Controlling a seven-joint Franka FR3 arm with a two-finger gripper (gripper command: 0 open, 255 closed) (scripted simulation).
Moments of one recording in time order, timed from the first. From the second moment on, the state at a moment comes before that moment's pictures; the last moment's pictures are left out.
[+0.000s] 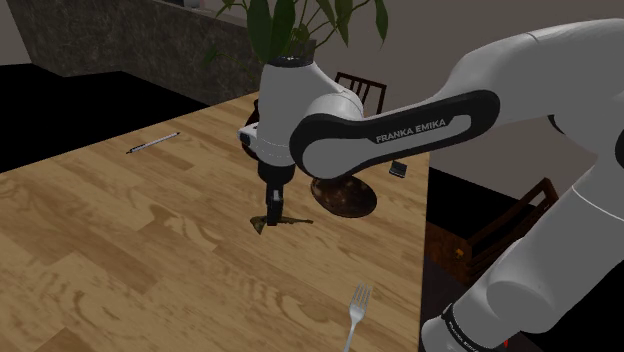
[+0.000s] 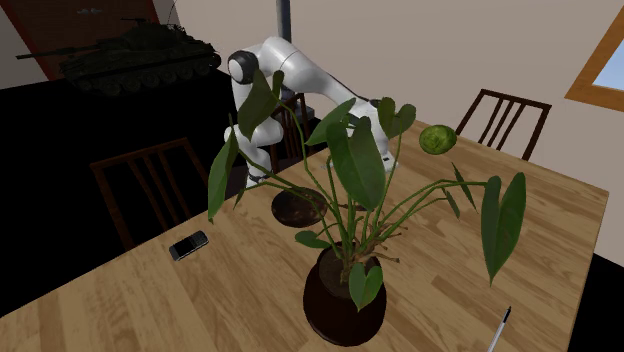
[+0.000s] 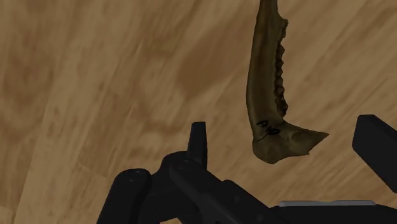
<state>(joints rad) -0.01 0.01 0.66 -2.06 -0.12 2.08 -0.34</state>
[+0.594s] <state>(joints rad) -0.01 0.05 0.65 -2.12 -0.15 2.17 -0.33</state>
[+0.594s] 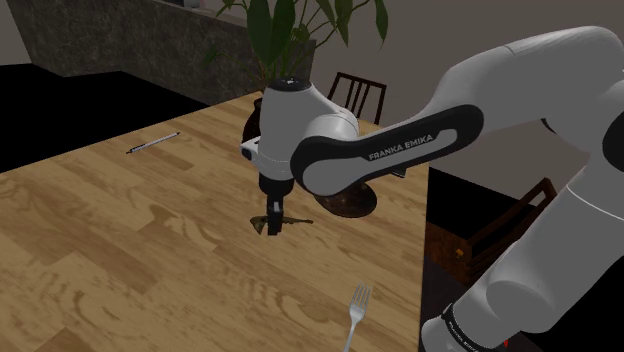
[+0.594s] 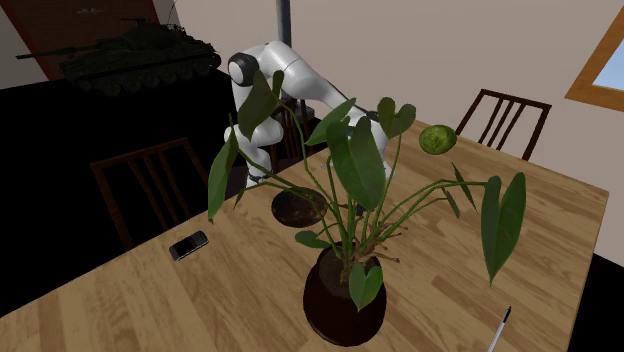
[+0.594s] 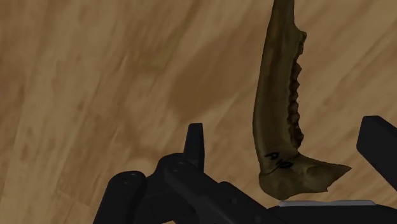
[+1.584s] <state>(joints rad) 0.00 0.05 0.66 -2.12 -0.15 2.18 -0.33</state>
